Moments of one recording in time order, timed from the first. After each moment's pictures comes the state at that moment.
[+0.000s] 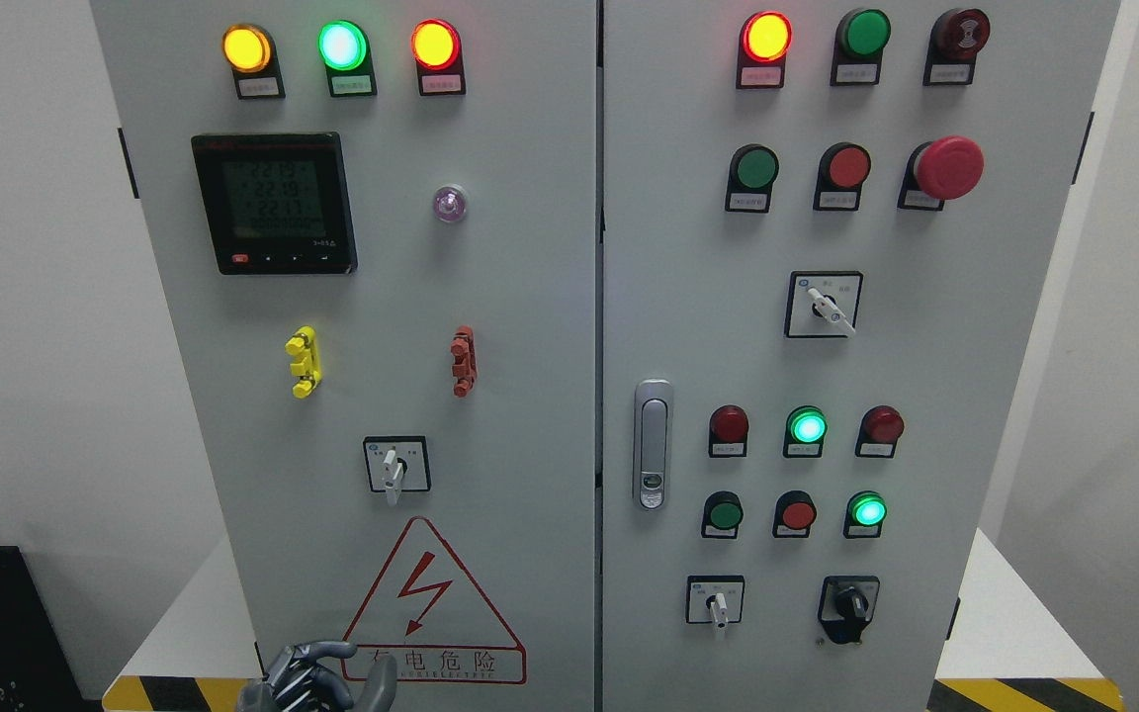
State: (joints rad) left arm -0.02 -0.06 -0.08 -1.97 -0.09 0.25 0.31; right arm 0.05 0.13 -0.23 -0.12 0.16 0.07 -0.13
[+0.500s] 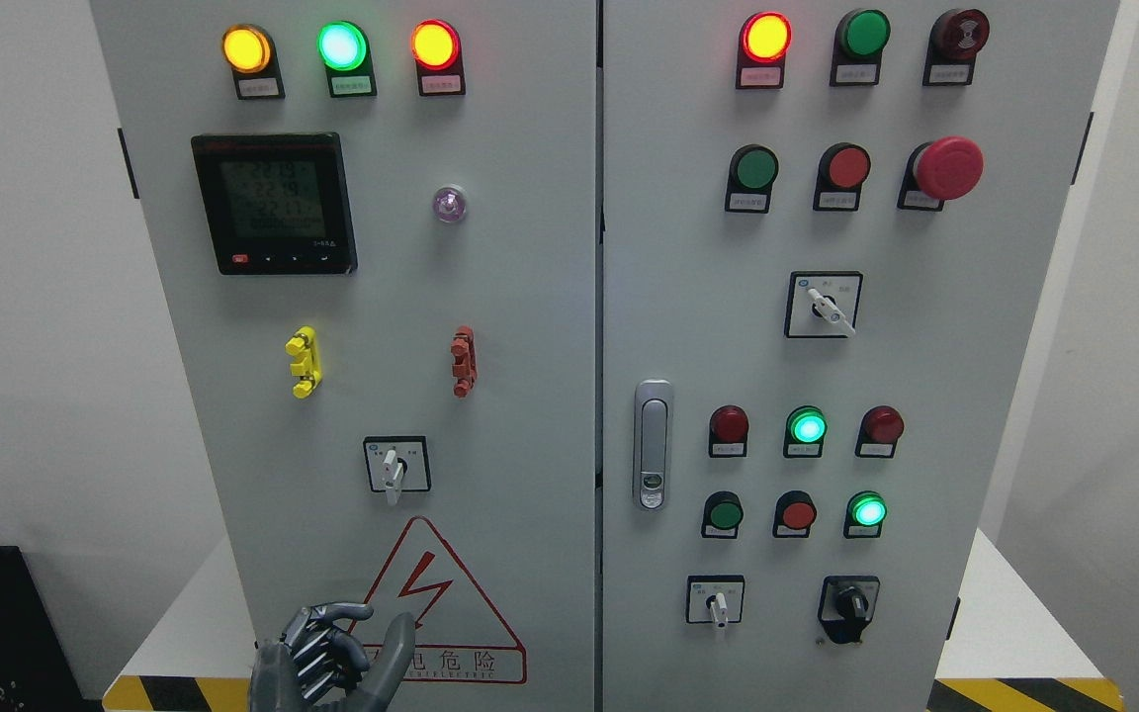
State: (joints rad) left arm -0.11 -0.09 -0.10 -1.98 -0.12 0.33 0.34; right arm 0.05 0.13 -0.23 -0.12 0.16 0.07 -0.13
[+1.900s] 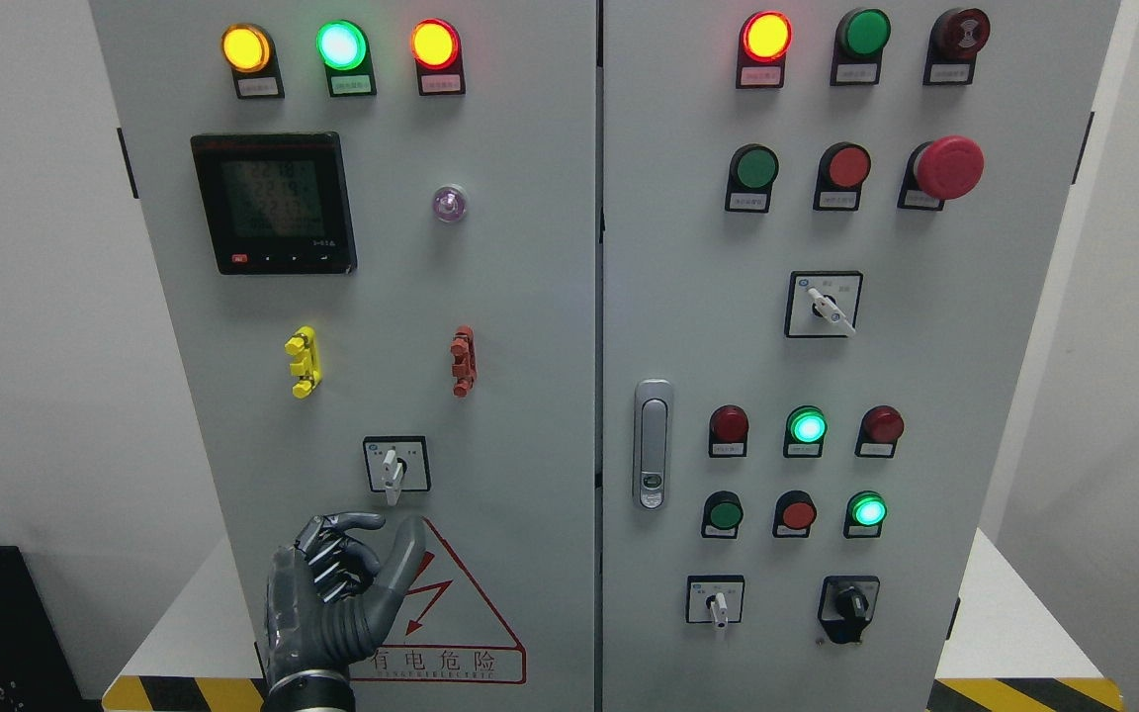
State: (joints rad) left arm -0.29 -0.14 -0.08 -1.95 -0.15 0.44 0.34; right arm 0.05 0.13 -0.23 -0.12 0.16 0.07 -0.13
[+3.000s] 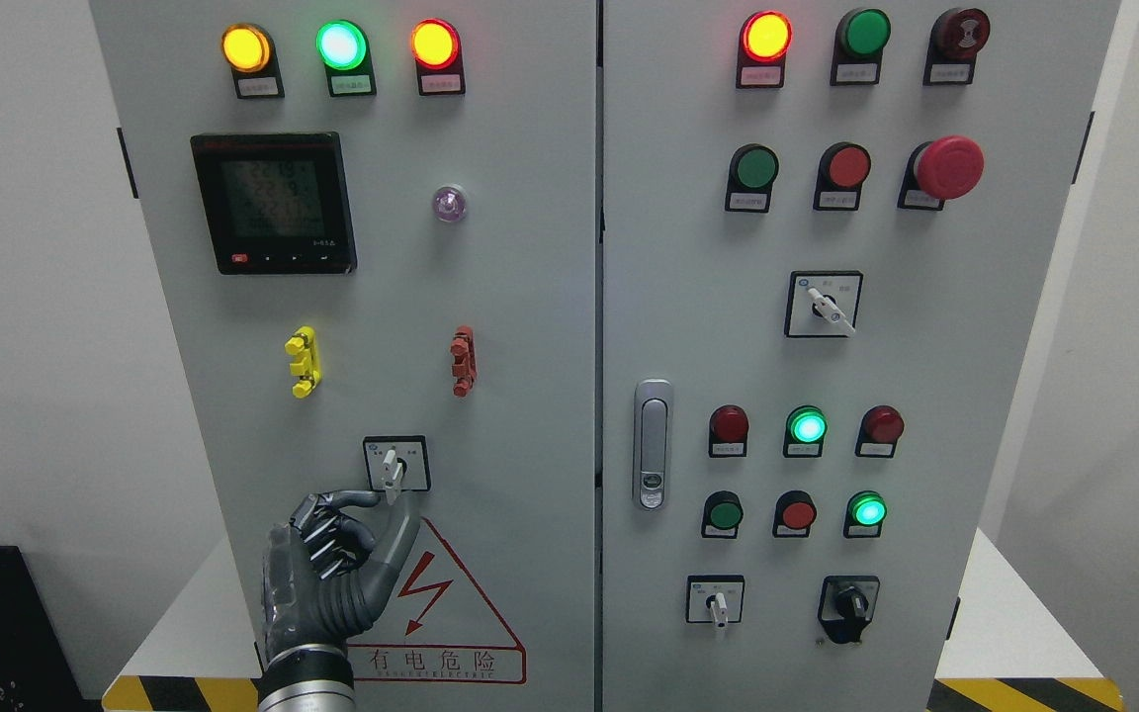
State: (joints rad) left arm -0.34 -0.14 -0.07 -1.92 -0.16 0.45 0.35; right arm 0.05 0.13 -0.23 -0.12 0.16 0.07 -0.13
